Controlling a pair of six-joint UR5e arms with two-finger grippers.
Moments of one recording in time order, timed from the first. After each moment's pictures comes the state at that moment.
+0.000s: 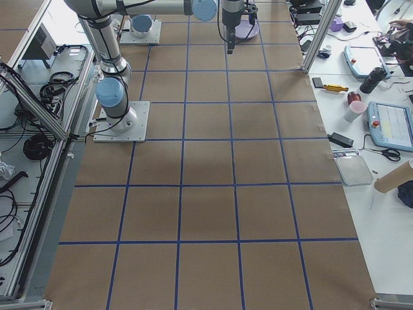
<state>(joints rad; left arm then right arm) -1.17 -1.53 -1.58 -1.61 1.65 0.40 1.58 -1.50 1.51 -1.61 -1.52 0.04</state>
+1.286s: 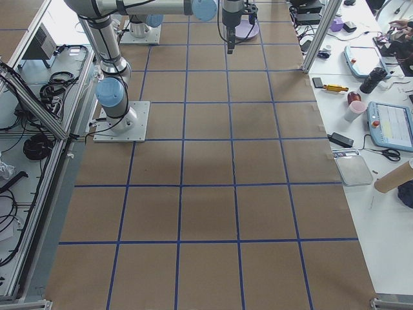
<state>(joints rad) -0.71 -1.65 -1.68 -1.53 1.56 1.01 1.58 -1.50 1.51 -1.61 -1.52 0.04</state>
